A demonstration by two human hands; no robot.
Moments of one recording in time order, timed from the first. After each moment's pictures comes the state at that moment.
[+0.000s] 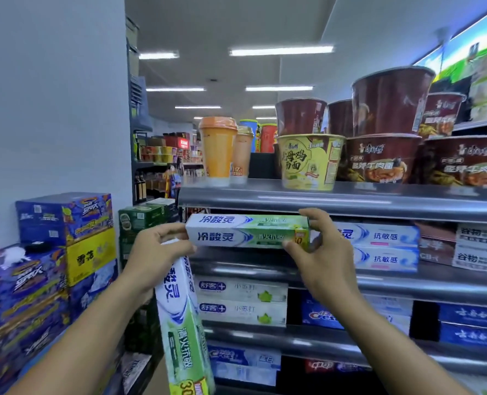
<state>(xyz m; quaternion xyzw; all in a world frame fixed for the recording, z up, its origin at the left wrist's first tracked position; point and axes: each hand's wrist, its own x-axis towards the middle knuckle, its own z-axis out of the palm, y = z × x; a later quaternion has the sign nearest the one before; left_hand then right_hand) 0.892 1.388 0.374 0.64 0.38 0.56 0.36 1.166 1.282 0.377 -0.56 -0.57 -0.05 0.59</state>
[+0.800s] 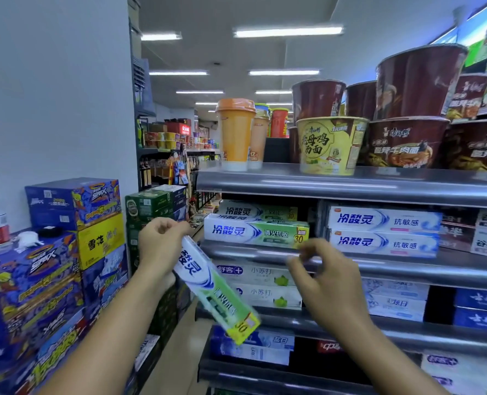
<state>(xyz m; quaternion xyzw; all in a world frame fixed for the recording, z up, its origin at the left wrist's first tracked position) 0.886 1.415 0.350 0.47 0.43 0.65 0.40 1.129 1.265 0.329 -0.61 -0.59 -0.09 0.52</state>
